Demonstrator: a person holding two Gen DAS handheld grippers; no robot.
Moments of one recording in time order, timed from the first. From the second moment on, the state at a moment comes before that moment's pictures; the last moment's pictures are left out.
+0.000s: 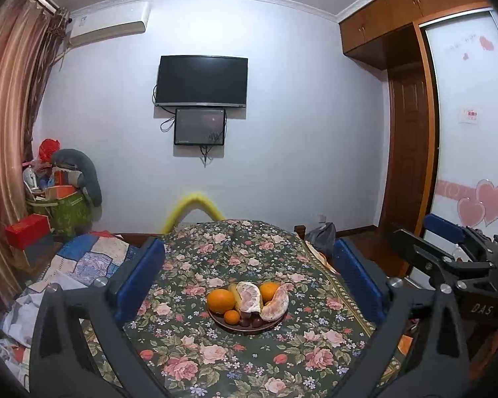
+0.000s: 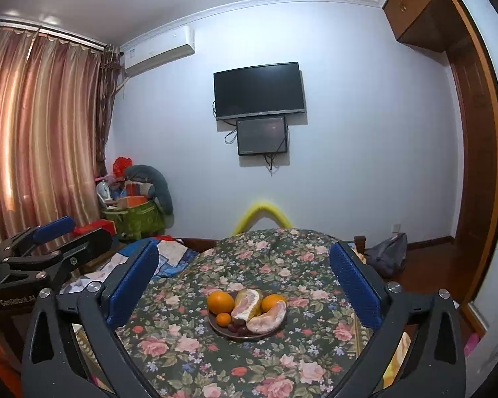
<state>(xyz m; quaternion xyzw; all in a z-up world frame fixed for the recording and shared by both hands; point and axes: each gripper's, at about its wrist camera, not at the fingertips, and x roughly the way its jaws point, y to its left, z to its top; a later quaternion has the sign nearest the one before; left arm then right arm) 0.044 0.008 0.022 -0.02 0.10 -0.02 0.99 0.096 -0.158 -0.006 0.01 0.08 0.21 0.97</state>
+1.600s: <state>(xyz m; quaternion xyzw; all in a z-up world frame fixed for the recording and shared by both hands) 0.049 0.007 0.015 -0.03 0.12 -0.03 0.99 0.087 -0.171 -0.010 0.02 0.09 0.21 0.97</state>
